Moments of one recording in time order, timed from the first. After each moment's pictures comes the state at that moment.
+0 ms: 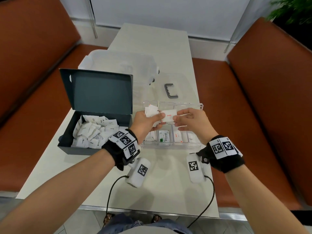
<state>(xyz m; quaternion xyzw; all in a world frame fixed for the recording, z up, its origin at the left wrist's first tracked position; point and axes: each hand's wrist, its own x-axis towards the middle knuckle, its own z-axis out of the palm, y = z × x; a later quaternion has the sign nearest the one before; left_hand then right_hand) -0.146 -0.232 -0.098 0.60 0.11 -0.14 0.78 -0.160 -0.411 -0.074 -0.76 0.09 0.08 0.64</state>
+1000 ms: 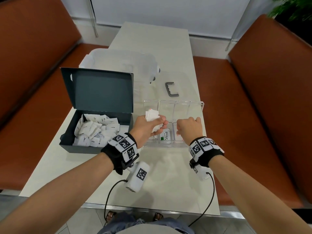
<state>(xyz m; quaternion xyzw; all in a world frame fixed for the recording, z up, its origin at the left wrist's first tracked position) -0.159 -0.227 -0.109 0.59 0.09 -0.19 0.78 -0.140 -0.408 -0.146 -1.00 -0.05 0.03 -0.05</state>
